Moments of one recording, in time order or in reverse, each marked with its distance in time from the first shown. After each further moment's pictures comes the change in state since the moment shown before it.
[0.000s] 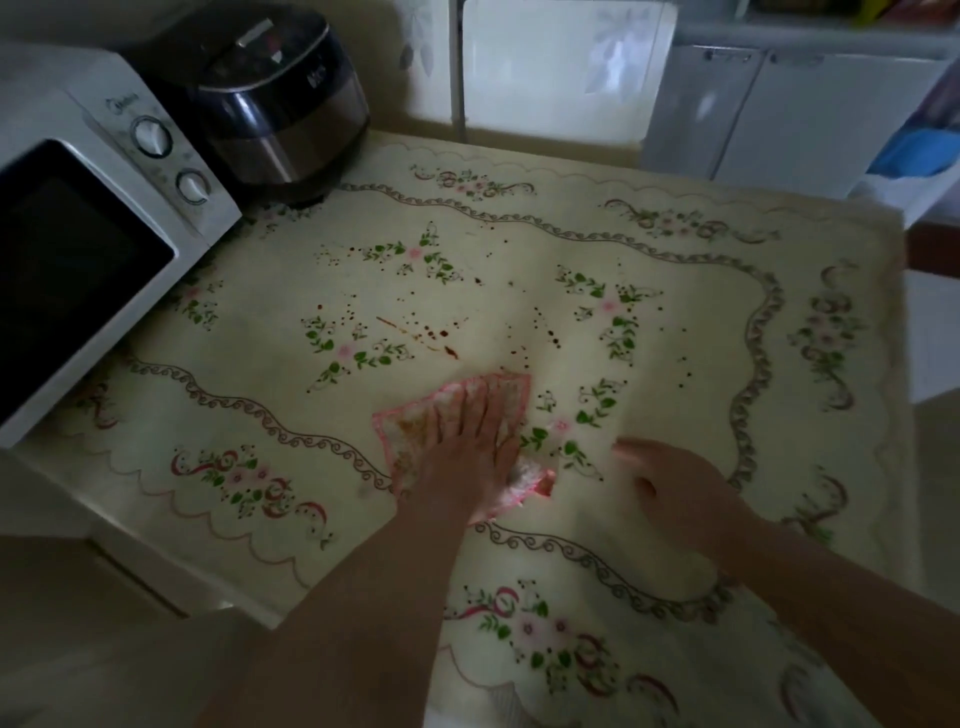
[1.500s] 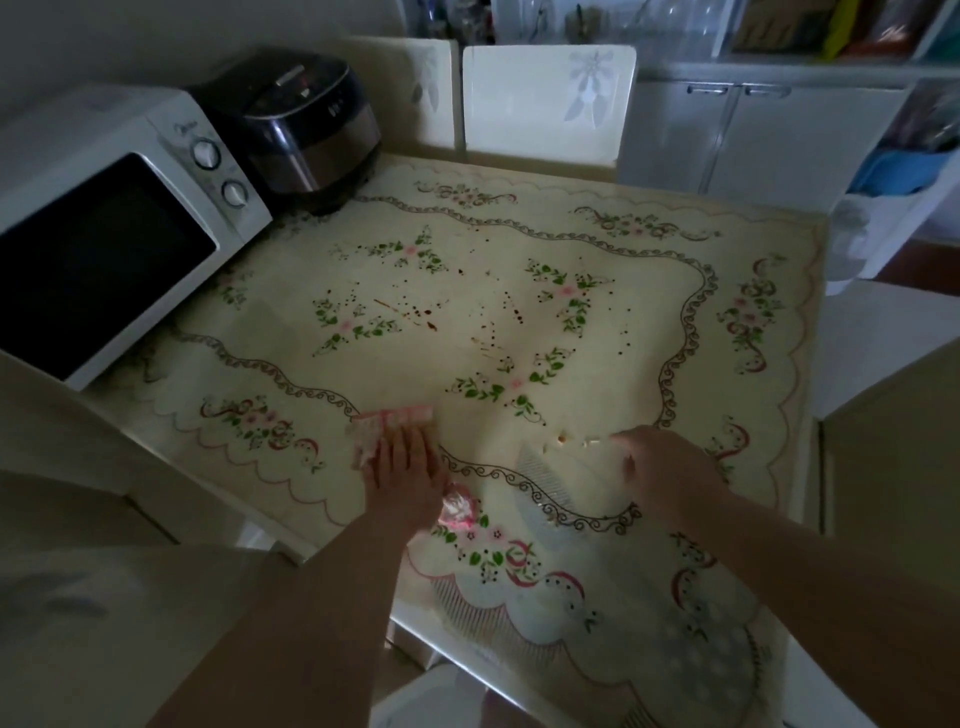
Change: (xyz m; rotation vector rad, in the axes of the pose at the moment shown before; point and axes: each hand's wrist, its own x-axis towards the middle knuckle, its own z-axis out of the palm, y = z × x) left_hand -0.092 0.009 0.056 0.001 -0.083 -0.342; right_hand -0.080 0.026 -0.017 -0.051 0.050 0.072
